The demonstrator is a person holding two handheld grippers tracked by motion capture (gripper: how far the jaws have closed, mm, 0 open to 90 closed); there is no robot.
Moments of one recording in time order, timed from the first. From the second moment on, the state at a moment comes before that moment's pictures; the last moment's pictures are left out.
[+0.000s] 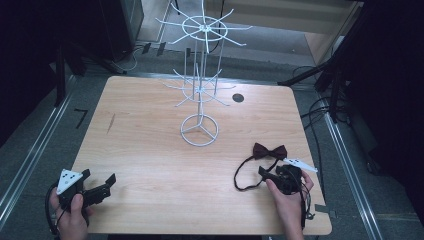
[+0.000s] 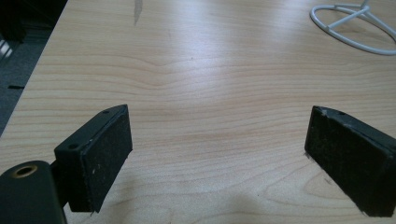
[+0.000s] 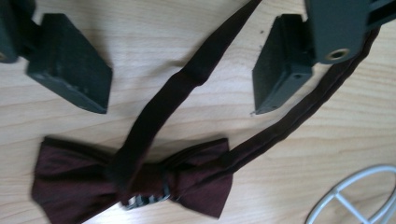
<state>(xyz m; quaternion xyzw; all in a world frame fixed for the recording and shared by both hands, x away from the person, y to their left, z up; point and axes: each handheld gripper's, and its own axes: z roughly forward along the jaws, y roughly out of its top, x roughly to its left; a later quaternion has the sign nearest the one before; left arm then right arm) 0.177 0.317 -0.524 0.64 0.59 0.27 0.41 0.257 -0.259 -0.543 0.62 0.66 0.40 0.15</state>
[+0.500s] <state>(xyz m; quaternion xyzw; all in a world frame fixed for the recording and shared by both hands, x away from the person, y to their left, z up) 0.177 0.317 -0.524 0.64 0.59 0.27 0.41 0.251 -0.246 -0.529 0.56 0.69 0.44 0.15</state>
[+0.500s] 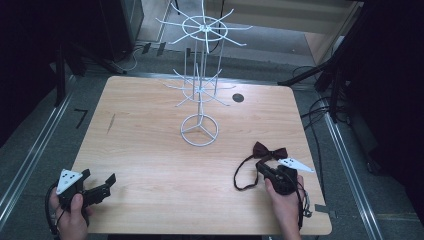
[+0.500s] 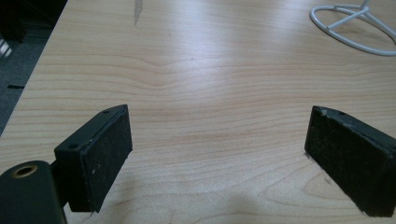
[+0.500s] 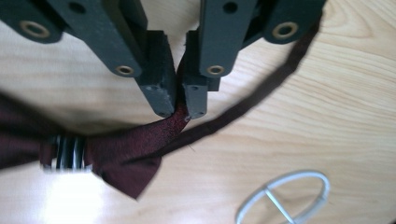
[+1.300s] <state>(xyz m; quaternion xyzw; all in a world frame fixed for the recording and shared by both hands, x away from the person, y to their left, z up) 0.177 0.318 -0.524 0.63 0.60 0.27 0.41 0.257 -0.221 -0.459 0.49 0.67 0.52 0.20</state>
